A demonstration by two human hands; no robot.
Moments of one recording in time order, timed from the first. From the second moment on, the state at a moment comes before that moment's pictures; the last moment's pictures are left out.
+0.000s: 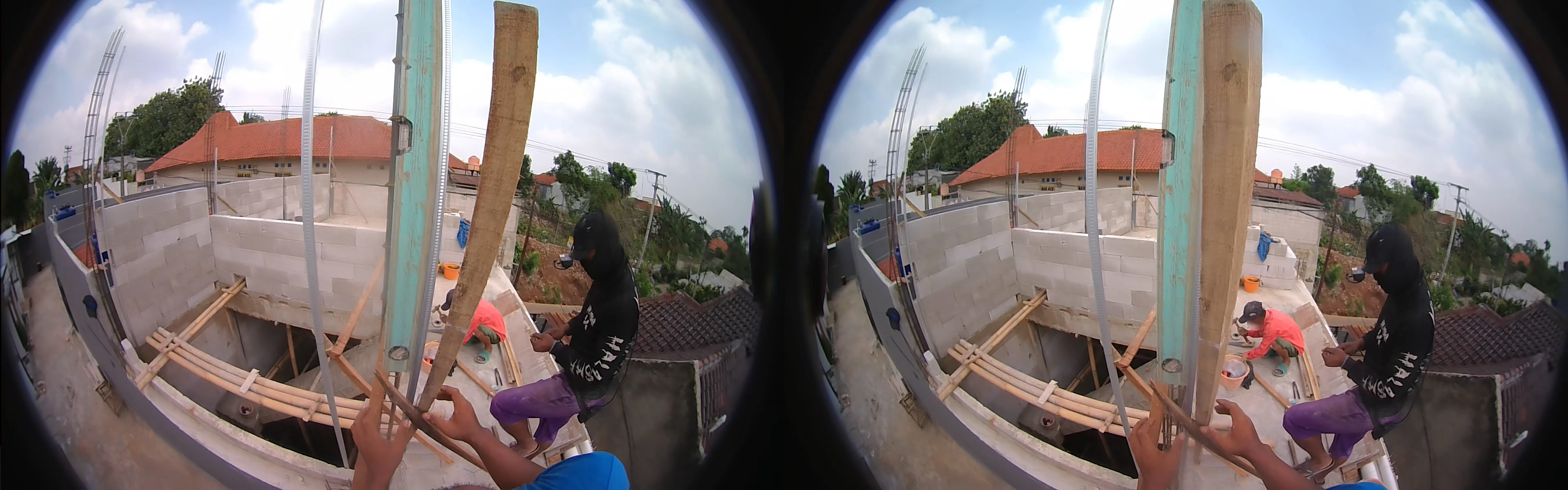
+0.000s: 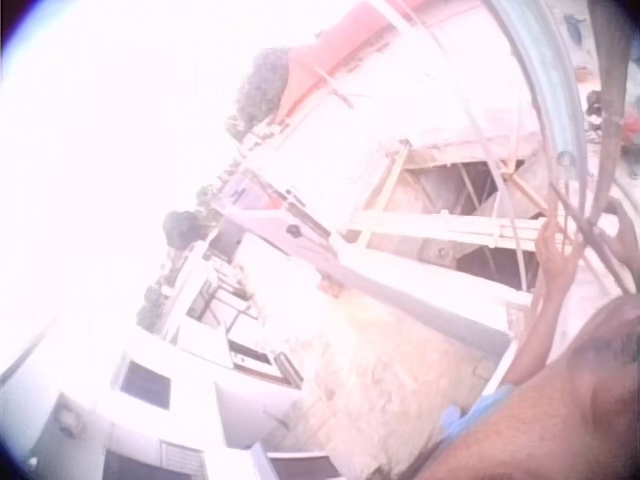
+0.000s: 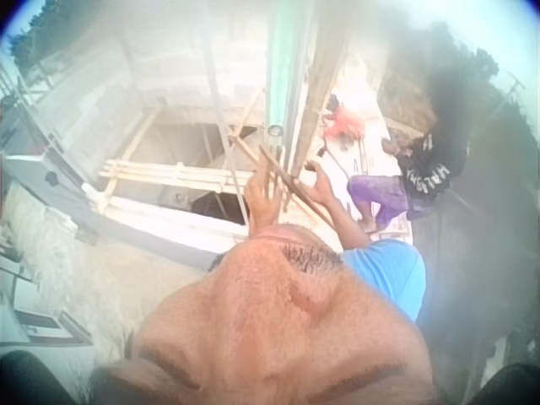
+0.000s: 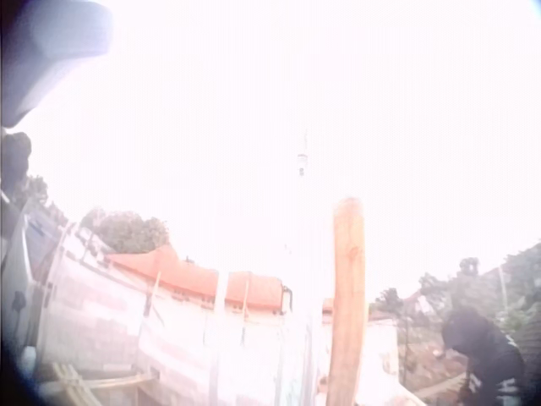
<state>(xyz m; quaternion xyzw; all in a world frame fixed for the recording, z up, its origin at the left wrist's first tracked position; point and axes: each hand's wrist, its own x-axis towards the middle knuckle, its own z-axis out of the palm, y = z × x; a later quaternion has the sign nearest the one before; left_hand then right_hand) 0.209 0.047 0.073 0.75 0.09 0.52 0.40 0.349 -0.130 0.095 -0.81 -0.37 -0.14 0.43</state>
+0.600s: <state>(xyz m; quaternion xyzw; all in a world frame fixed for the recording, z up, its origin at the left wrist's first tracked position) 0.199 0.000 0.060 0.80 0.15 0.40 0.42 0.341 -0.252 0.046 -0.86 -0.22 -0.05 0.45</state>
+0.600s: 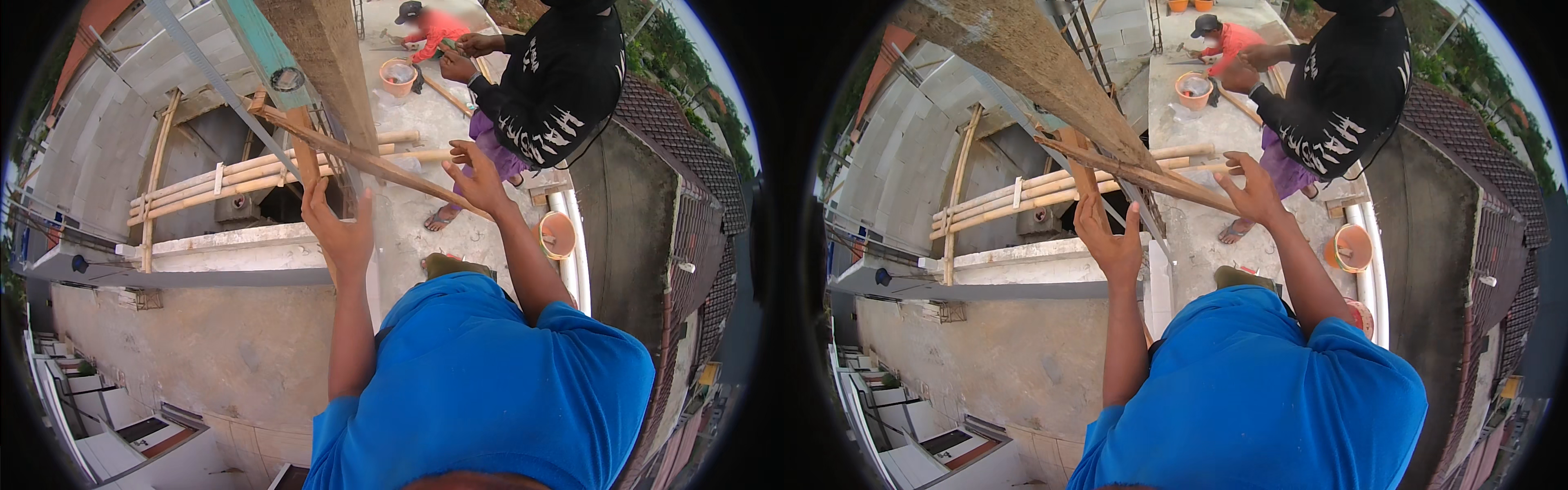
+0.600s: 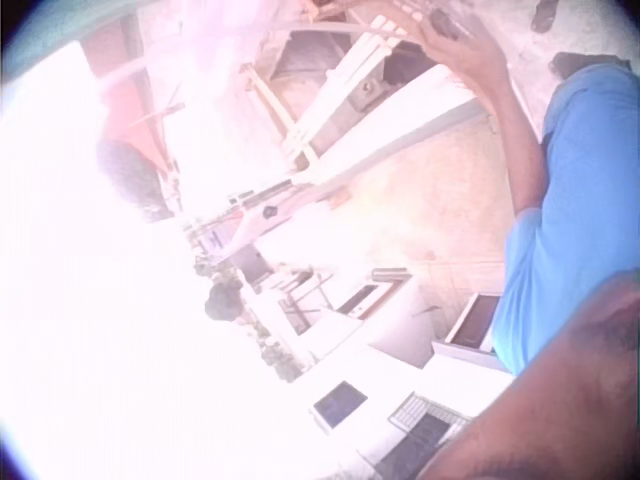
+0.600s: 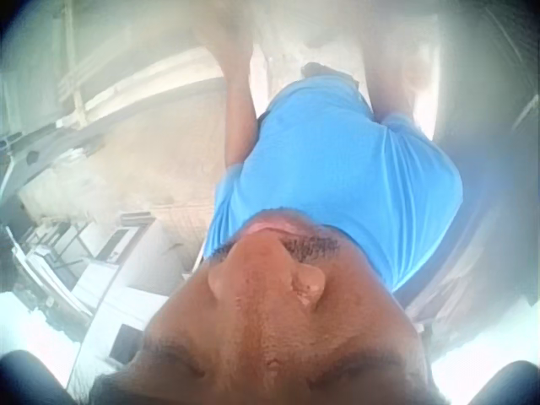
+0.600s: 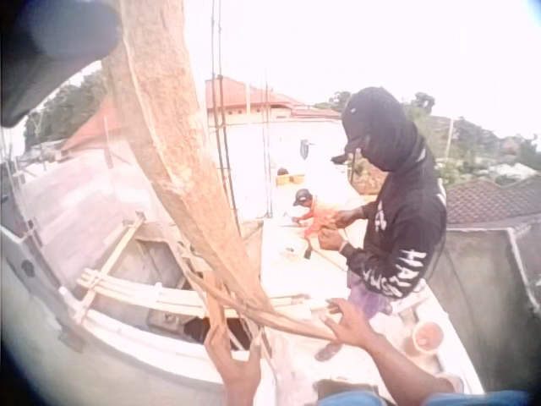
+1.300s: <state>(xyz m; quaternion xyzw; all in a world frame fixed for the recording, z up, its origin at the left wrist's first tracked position) 0.274 -0.071 0.076 0.72 0.23 0.40 0.52 0.337 -0.410 -0.164 -0.89 -0.20 0.30 0.29</state>
